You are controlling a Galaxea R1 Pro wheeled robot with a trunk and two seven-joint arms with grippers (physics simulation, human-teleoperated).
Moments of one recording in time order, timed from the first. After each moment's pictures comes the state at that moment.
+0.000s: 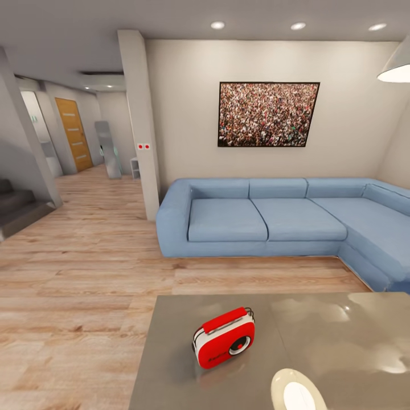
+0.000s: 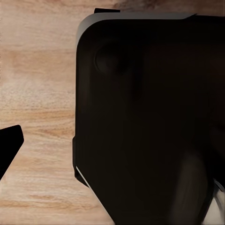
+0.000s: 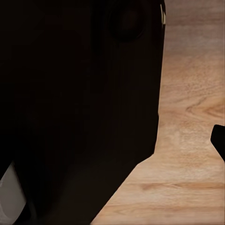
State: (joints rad) left arm 0.00 0.00 0.01 -0.08 0.06 -0.02 0.02; right arm 0.00 0.01 0.00 0.00 0.00 -0.03 0.00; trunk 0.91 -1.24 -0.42
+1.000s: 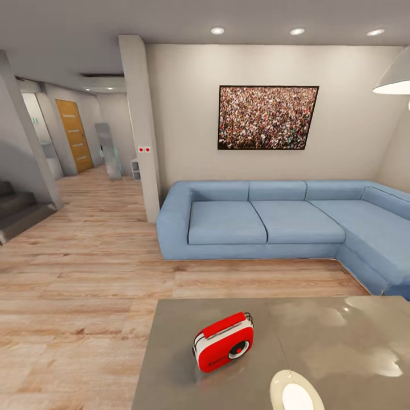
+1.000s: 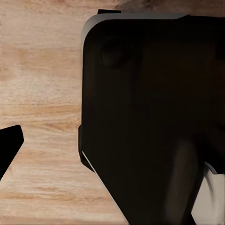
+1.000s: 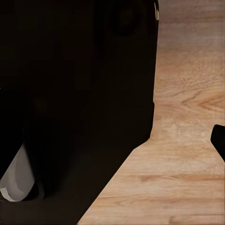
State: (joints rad) left arm 0.00 0.00 0.01 -0.08 0.06 -0.02 0.02; right arm 0.00 0.01 0.00 0.00 0.00 -0.03 0.00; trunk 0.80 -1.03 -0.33
